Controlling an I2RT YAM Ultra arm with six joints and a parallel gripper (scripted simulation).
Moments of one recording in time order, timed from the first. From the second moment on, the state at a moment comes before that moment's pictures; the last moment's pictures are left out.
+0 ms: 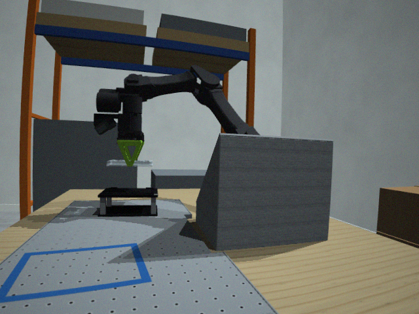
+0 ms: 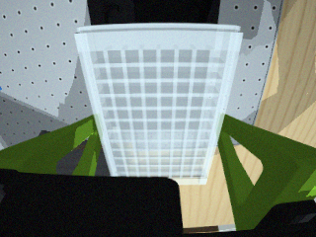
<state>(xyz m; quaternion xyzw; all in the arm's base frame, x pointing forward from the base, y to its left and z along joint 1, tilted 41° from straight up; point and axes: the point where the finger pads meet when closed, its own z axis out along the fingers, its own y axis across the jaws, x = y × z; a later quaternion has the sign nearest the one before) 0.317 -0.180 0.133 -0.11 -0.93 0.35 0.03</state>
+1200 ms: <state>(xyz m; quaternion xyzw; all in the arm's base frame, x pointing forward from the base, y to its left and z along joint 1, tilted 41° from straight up) 0.319 -0.178 0.131 -0.11 -0.93 0.35 0.03</state>
